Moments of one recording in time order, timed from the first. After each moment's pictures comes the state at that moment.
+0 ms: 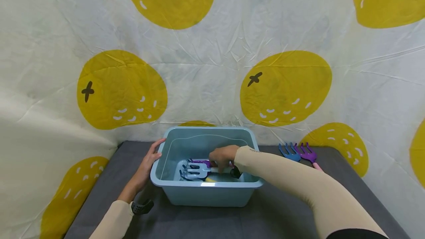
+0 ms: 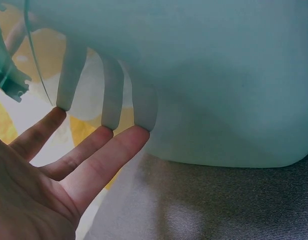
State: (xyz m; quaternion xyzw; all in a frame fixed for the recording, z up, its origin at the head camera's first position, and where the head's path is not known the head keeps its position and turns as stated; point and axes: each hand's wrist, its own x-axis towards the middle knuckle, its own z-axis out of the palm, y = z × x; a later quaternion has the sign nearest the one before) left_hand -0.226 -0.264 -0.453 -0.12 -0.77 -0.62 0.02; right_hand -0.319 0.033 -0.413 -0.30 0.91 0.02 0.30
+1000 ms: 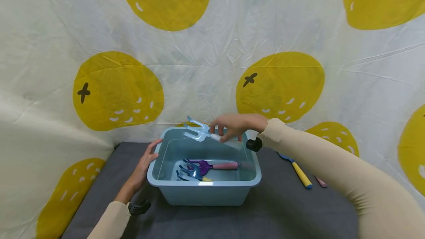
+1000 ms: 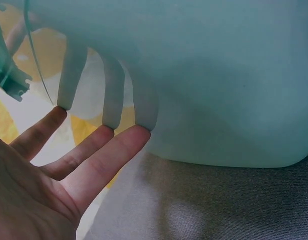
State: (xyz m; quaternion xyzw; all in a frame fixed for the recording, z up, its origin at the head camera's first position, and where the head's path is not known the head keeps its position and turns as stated) left_hand -0.222 -0.262 -0.449 -0.11 -0.78 -0.62 0.02; right_hand -0.316 0.086 -0.268 -0.41 0.87 -0.11 0.26
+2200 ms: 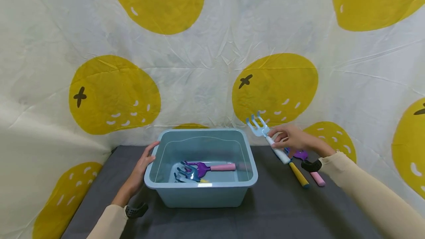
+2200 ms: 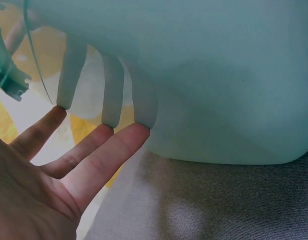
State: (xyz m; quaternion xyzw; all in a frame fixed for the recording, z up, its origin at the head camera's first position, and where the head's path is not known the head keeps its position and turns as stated) left_hand -0.222 -0.265 -0.452 -0.12 -0.78 -0.61 0.01; right_hand -0.305 0.299 -0.353 -0.22 0.87 -0.39 0.19
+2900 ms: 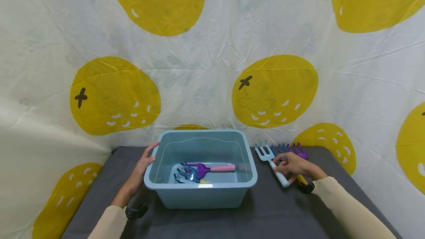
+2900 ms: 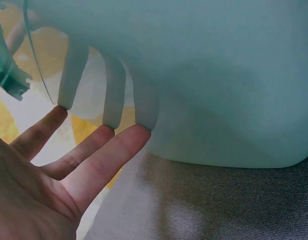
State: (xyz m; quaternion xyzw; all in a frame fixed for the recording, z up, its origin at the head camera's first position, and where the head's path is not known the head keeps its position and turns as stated) left_hand -0.221 -0.265 -0.453 -0.12 -0.78 -0.61 0.01; right_hand -0.293 0.321 -0.462 -0.13 0.85 -0.46 0.24
